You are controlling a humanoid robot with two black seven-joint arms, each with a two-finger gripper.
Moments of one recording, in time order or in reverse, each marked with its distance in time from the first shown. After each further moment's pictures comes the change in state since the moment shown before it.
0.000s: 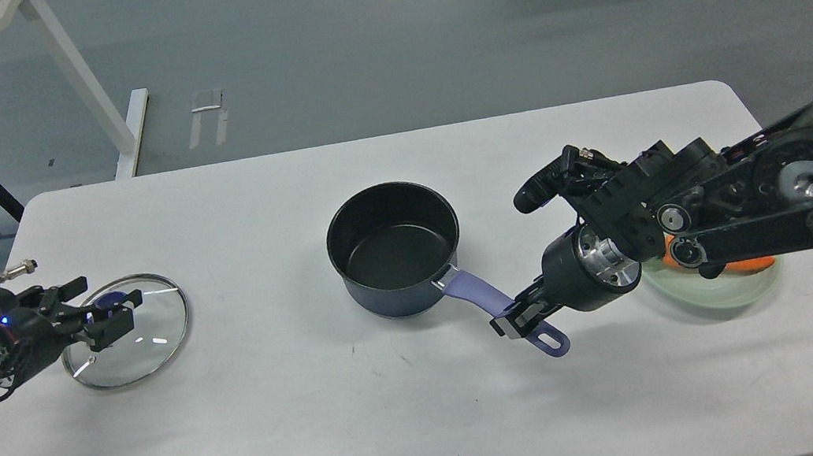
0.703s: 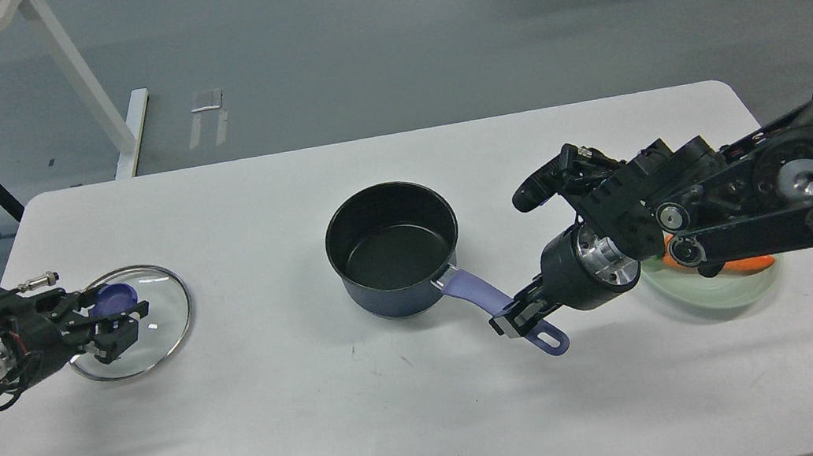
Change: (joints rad) left arm 0.003 -0.005 0.010 -0.002 0.176 0.002 -0.001; right arm 0.006 0.001 0.000 0.000 0.001 0.000 0.000
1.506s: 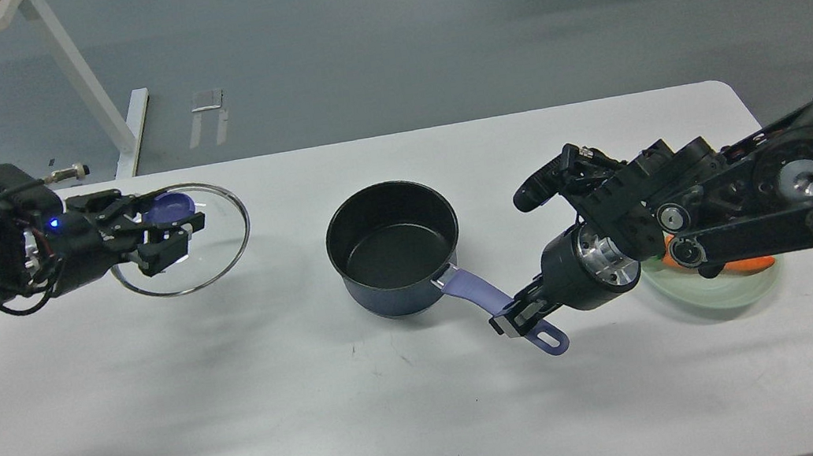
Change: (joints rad) left arm -0.241 0.094 0.001 -0.269 0.047 -0.127 0.000; right arm -0.003 0.000 -0.001 0.000 0.000 -0.006 0.000
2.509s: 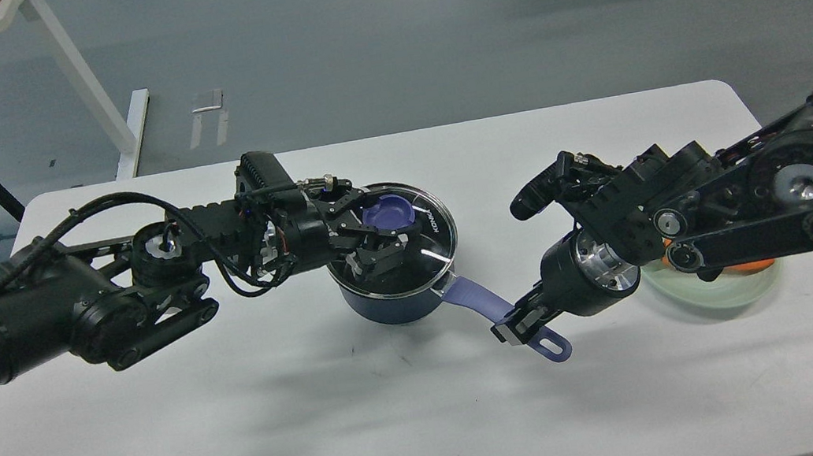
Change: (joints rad) left arm -0.111 -0.521 0.000 0.050 0.127 -0.003 0.043; right arm 0.008 0.012 -0.010 0.001 -0.004 -0.004 -0.001
